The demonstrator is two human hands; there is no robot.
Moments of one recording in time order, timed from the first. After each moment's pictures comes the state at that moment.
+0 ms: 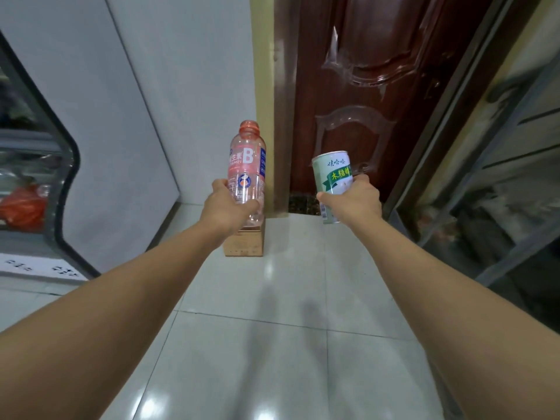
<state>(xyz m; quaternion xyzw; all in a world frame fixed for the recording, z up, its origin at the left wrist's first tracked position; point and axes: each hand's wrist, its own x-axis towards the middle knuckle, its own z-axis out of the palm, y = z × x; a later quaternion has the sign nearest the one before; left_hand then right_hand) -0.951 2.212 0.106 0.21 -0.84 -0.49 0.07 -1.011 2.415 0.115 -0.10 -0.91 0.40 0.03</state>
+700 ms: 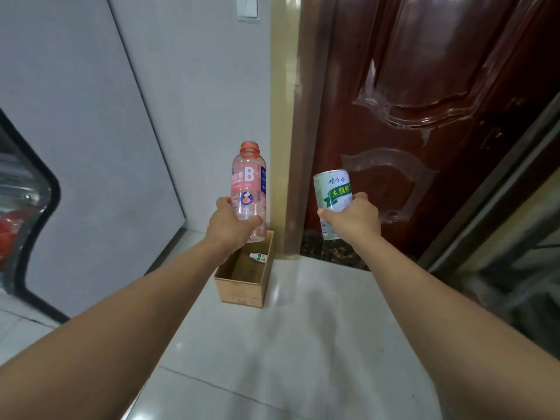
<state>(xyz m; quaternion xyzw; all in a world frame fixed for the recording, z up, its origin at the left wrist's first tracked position) -1.215 2.186 0.104 0.29 -0.80 -0.52 0.10 -1.303 2.376 0.114 -0.02 -0.92 0.39 -0.01</state>
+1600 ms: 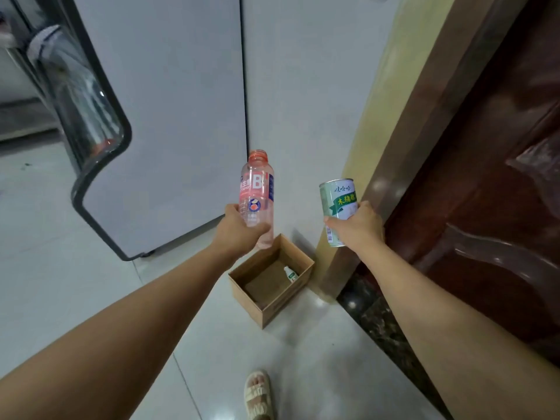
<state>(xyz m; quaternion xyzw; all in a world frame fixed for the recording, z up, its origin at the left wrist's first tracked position) -1.437 2.162 0.048 0.53 -0.66 -0.50 0.20 -1.621 2.271 0.068 0.25 -0.89 0.35 -0.16</state>
